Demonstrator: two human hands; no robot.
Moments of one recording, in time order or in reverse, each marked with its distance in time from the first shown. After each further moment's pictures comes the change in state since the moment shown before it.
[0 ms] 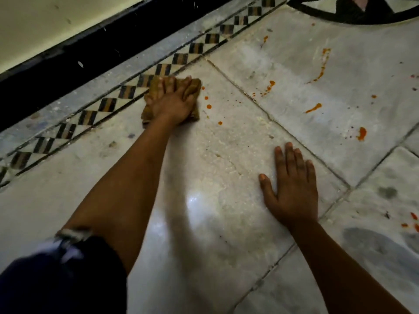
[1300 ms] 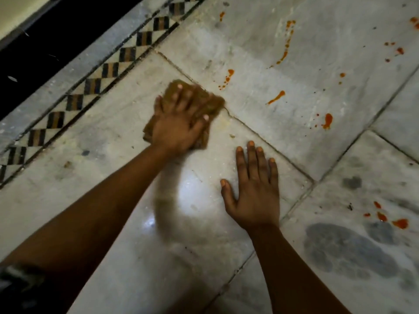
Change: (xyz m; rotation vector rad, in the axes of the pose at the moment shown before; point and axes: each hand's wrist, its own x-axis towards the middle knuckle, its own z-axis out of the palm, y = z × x) left_hand -0.035 0.080 0.036 0.204 -0.022 0.447; right_hand 0.001 -0.004 -0.009 0.059 -0.063 0.061
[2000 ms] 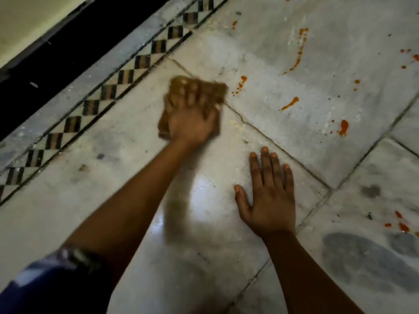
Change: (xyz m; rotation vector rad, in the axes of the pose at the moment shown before) left_hand 0.020 0.003 0.002 -0.047 0.076 -0.214; right_hand 0.001 0.000 0.002 -0.016 0.022 -0.010
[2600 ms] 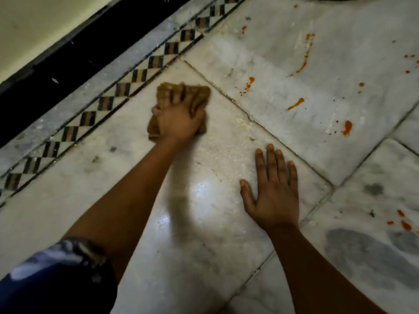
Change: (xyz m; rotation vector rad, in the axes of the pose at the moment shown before) left_hand -0.011 -0.030 -0.013 -0.032 -0.018 -0.105; right_hand -0.001 0.005 0.004 0.018 -0.001 -0.014
